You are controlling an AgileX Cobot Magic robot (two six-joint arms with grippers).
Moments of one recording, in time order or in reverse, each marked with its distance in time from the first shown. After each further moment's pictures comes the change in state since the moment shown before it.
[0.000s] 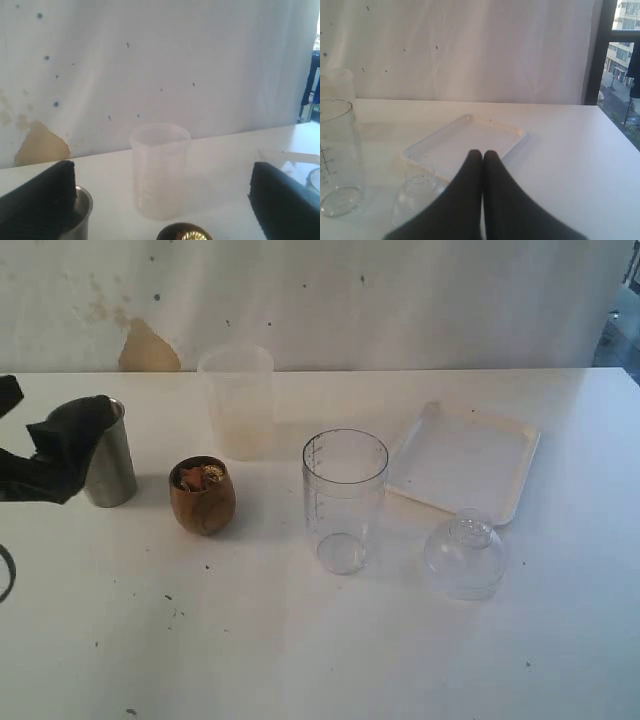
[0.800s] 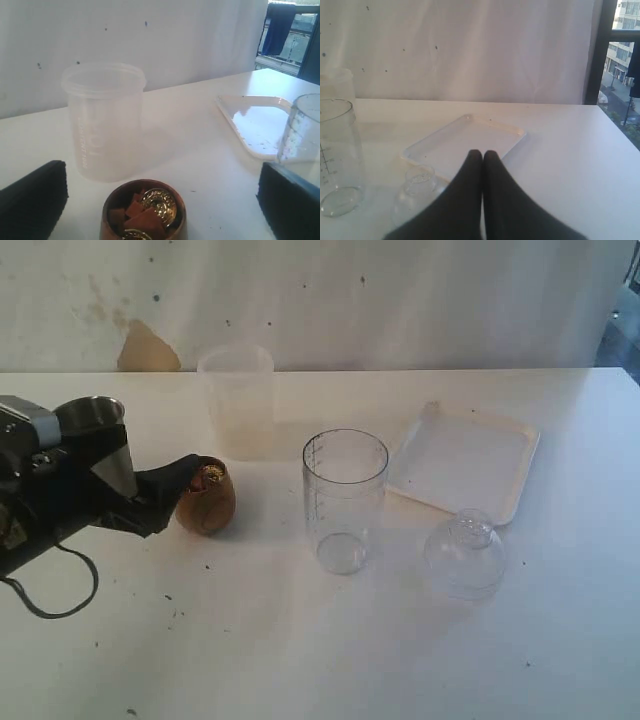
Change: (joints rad) left arm 0.000 0.467 -0.141 0.193 -0.211 -0.019; right arm 0.000 0.000 0.000 0.000 0.002 0.000
